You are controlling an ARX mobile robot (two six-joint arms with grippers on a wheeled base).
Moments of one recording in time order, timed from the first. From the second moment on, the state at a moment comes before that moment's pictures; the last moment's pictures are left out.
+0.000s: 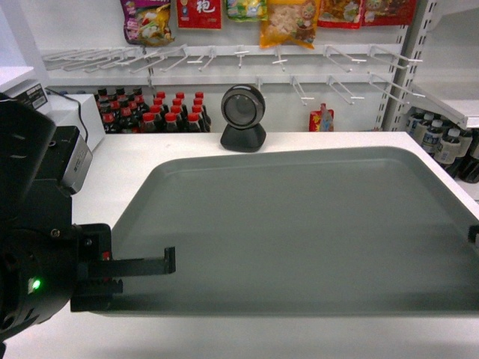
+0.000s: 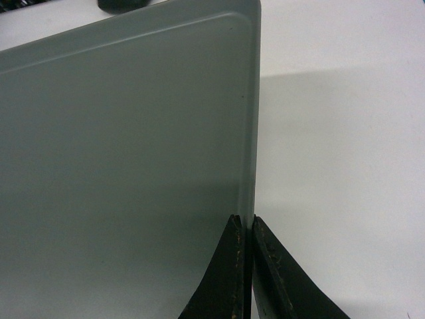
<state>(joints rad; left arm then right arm) -0.43 1.55 0.57 0.21 -0.43 -0.37 0.13 1.44 0.41 0.49 -0.08 0.23</state>
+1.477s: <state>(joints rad) -0.22 1.64 0.30 1.29 -0.23 -0.03 0.07 1.73 0.33 1.29 0.07 0.01</state>
